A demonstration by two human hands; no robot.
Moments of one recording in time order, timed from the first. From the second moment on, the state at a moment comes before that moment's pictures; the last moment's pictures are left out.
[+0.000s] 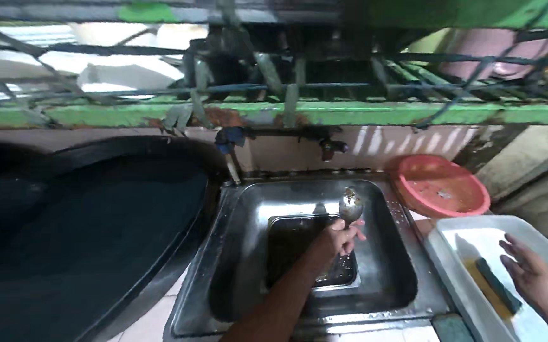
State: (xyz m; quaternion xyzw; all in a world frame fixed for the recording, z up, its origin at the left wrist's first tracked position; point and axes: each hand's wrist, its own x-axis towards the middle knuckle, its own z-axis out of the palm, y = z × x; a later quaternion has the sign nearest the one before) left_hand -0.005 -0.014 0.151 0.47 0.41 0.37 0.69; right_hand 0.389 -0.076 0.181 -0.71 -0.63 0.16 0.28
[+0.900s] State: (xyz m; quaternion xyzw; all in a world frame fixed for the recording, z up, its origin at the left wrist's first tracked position) left_hand -0.016 -0.006 0.127 0.14 0.37 0.40 0.82; right_hand 0.164 -0.059 0.129 -0.63 -0.51 0.54 0.24
